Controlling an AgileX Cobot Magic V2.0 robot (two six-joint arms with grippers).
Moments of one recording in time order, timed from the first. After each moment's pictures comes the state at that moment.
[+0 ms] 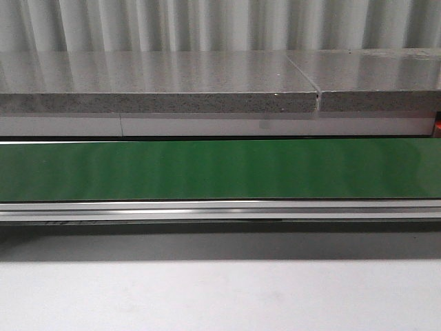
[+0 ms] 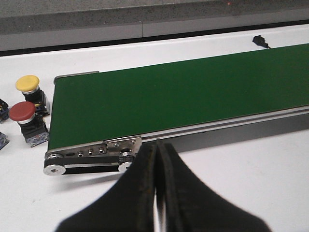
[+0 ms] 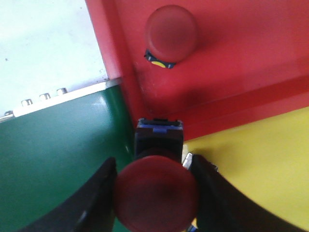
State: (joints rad) left arm -0.17 0.23 -0.57 -0.11 0.87 0.04; right arm -0.35 1.80 -1.53 -0.01 1.07 0.06
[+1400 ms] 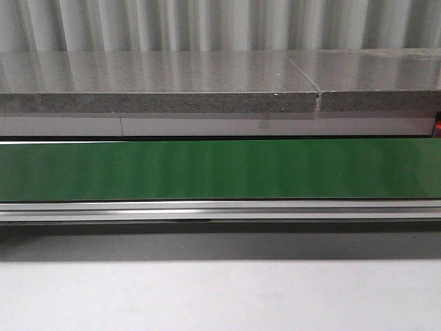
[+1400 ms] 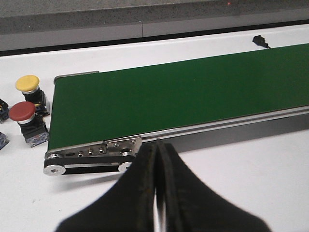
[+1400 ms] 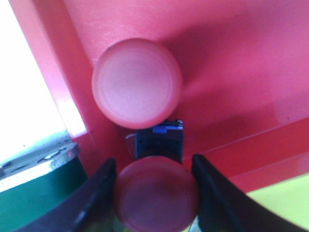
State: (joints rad) left arm -0.17 0.23 -0.57 -0.11 0.87 0.04; right arm -0.42 1.97 -1.54 0.07 0.91 0.06
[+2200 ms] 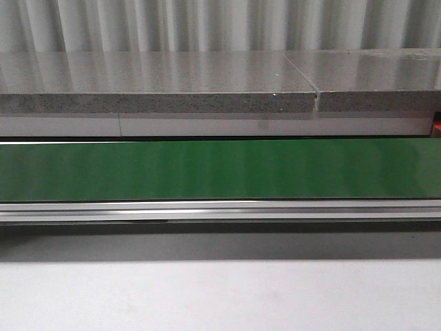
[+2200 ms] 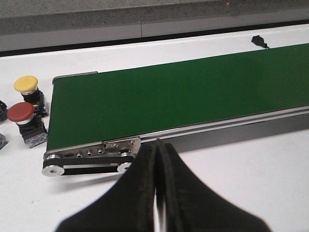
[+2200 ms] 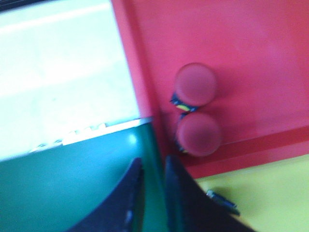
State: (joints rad) left arm -0.17 0.23 -0.57 -0.11 0.87 0.04; right arm -0.32 1.69 -1.44 0.07 0.88 0.00
